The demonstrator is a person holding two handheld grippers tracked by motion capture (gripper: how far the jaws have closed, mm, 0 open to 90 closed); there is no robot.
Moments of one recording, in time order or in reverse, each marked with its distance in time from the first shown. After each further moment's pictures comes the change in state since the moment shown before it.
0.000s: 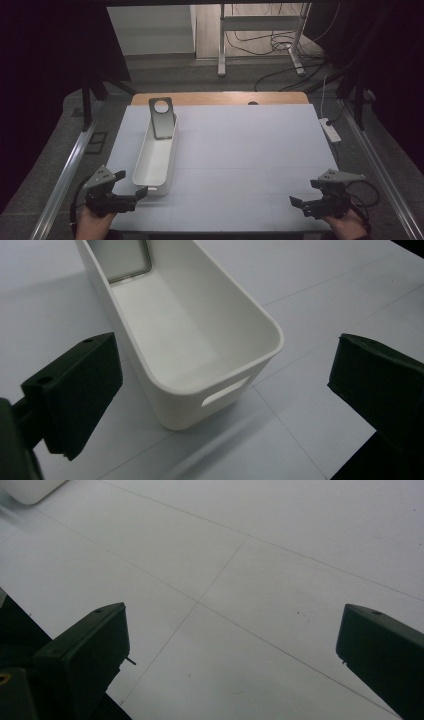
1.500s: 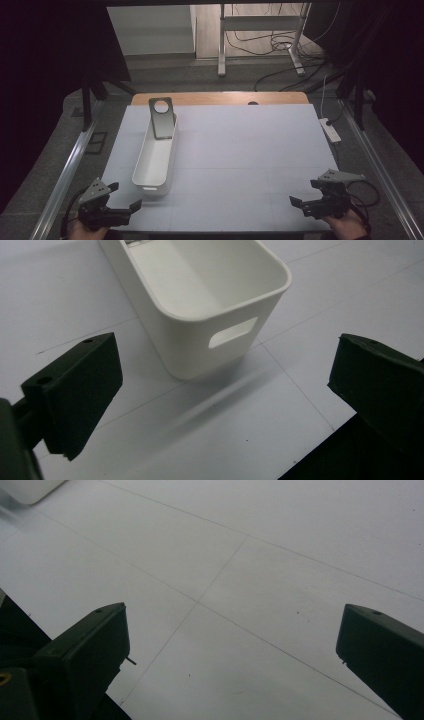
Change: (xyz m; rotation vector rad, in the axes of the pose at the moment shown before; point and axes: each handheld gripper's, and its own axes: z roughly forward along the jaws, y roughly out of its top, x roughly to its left) left arm -0.004 -0.025 -0.013 0.065 0.045 0.014; right arm 0.000 0.000 0.000 0.001 -0.003 -0.001
